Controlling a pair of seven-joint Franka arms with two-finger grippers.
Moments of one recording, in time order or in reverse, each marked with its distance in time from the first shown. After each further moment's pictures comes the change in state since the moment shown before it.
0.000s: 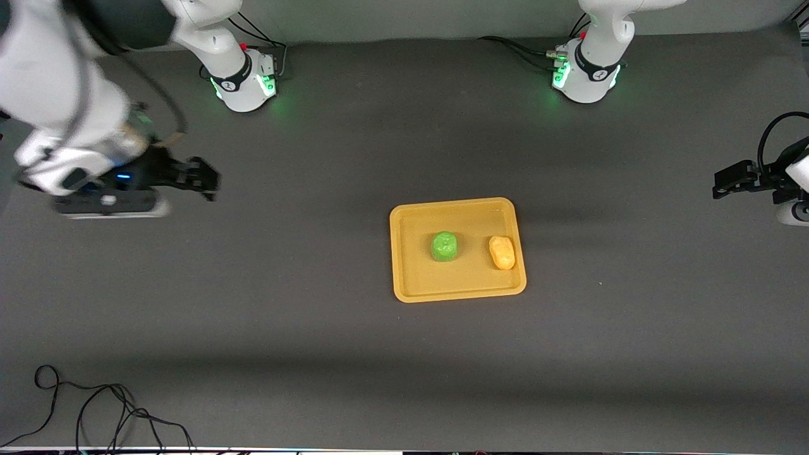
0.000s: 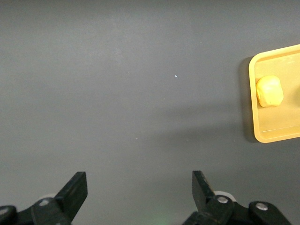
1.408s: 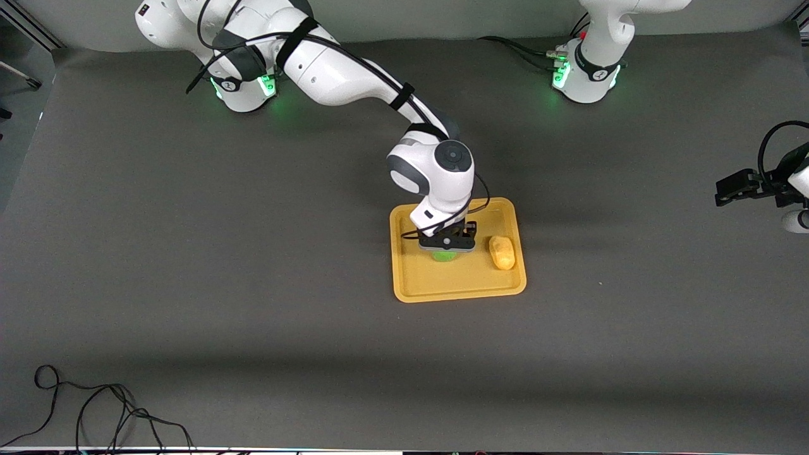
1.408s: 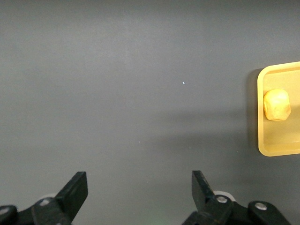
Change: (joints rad) left arm -0.181 0.010 0.192 -0.005 0.000 0.028 -0.062; right arm 0.662 0.937 -0.028 0.375 -0.086 0.674 0.850
